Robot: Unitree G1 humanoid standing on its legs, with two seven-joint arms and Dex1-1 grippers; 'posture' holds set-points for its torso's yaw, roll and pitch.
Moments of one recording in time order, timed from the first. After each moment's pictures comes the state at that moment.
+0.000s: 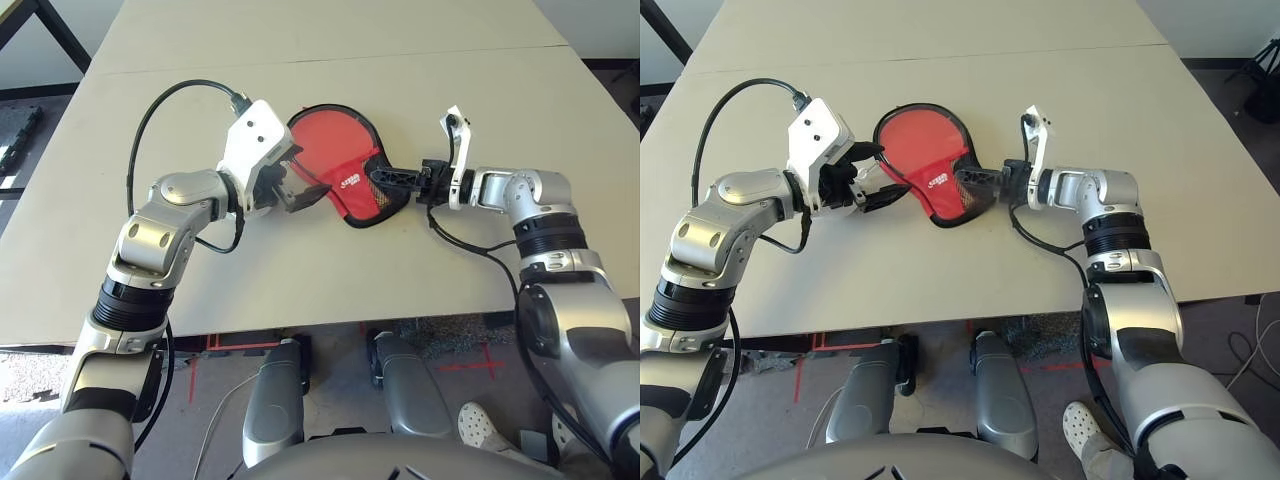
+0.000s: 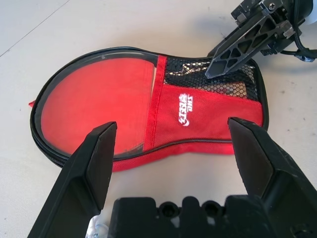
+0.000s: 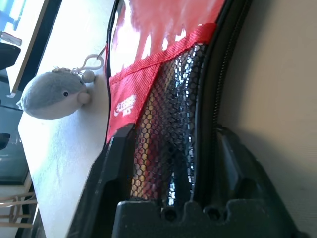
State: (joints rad) left arm -0.58 0.56 -0.12 -0.22 -0.28 0.70 -0.74; right arm -0.88 -0.36 -0.09 0.68 0.44 0.95 0.86
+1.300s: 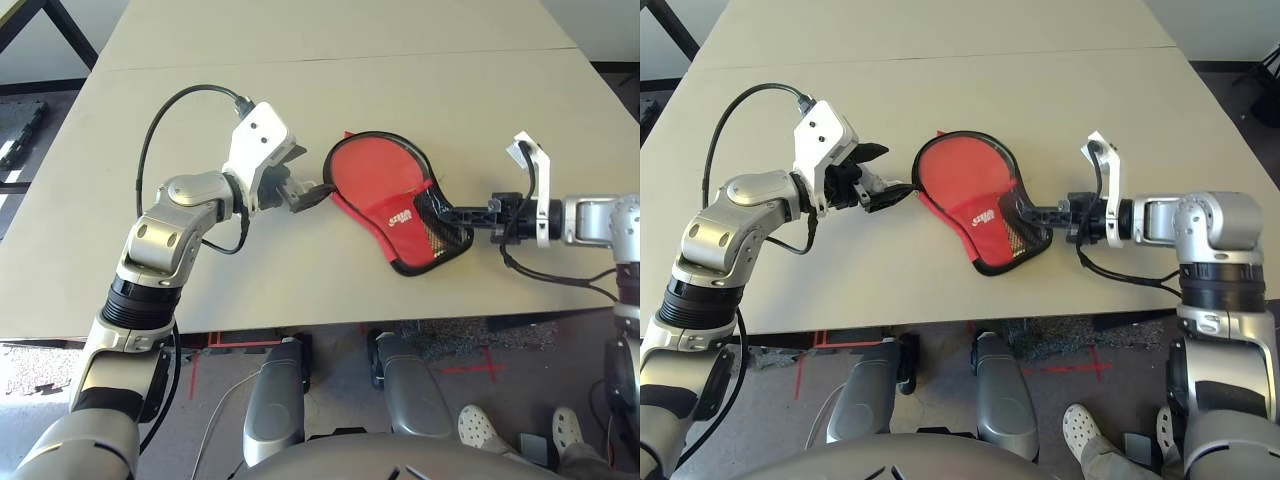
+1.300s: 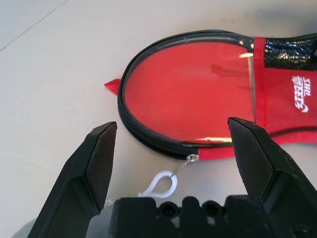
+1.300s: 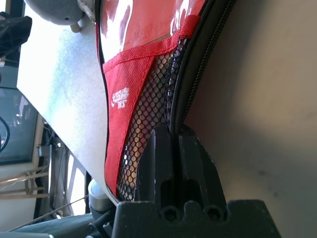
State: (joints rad) left arm -0.57 0.53 -0.13 -0.18 -0.27 0.66 -0.73; right arm -0.51 -0.63 -0.24 0.00 0.67 1.51 0.81
